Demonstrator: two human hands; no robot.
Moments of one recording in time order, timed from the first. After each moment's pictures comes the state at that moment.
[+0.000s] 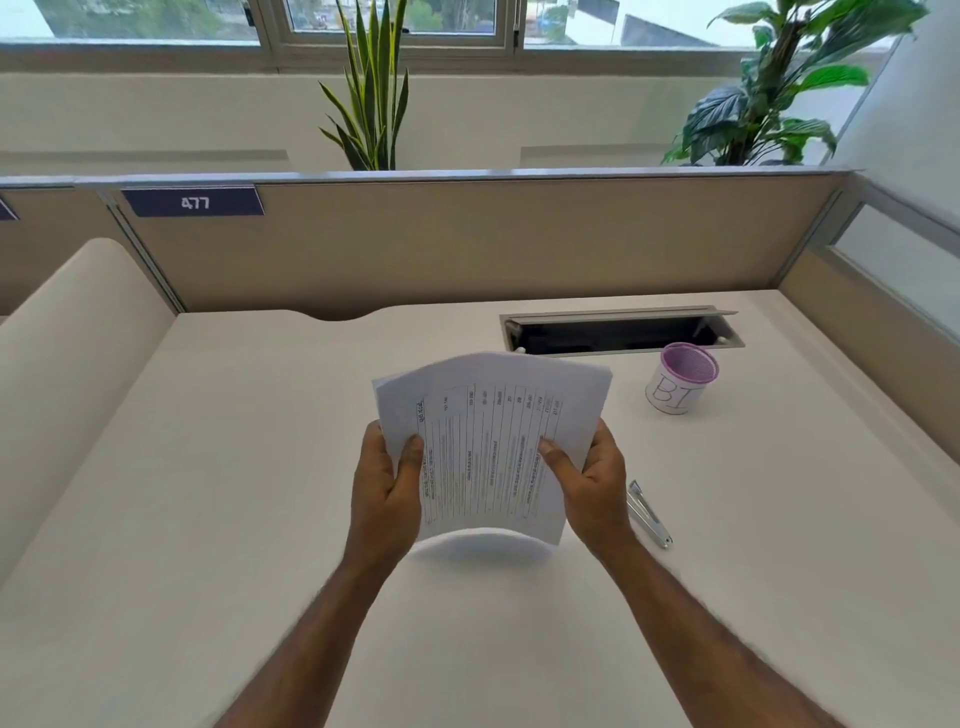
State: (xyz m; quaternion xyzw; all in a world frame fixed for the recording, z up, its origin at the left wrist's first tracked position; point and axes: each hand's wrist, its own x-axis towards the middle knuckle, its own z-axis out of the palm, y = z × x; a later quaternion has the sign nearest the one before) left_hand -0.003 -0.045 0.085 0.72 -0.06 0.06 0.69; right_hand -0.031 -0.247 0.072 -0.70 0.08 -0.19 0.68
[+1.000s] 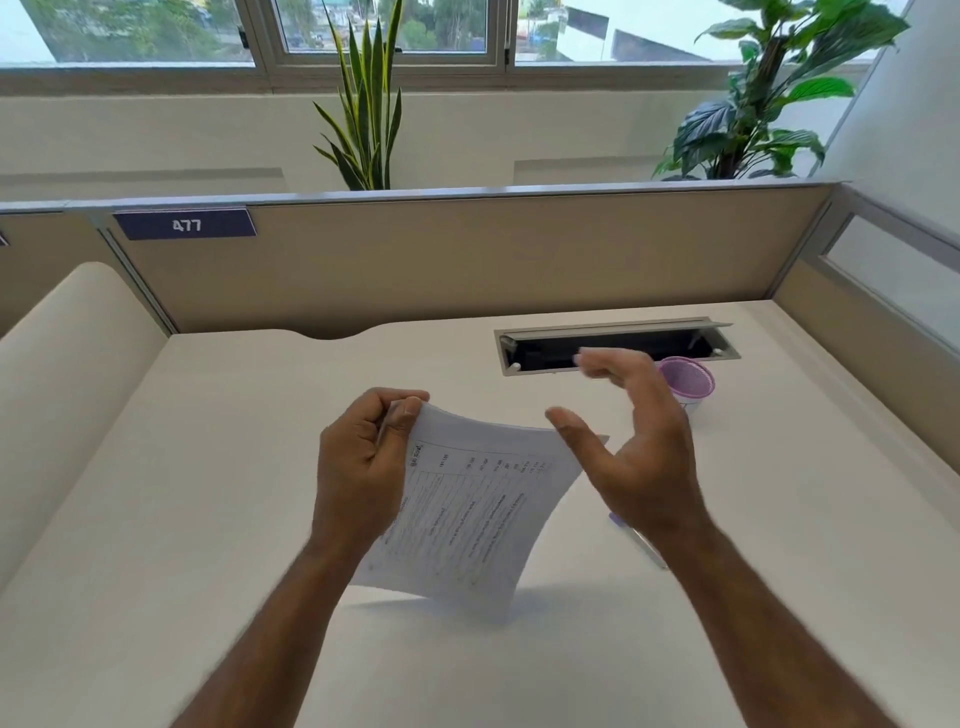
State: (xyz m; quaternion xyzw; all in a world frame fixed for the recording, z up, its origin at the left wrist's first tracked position) left_hand 0.010 -0.048 0.163 0.79 -0.13 0.16 0.58; right_hand -0.042 -0.271 0.181 -0.85 -0.05 -0.31 0.43
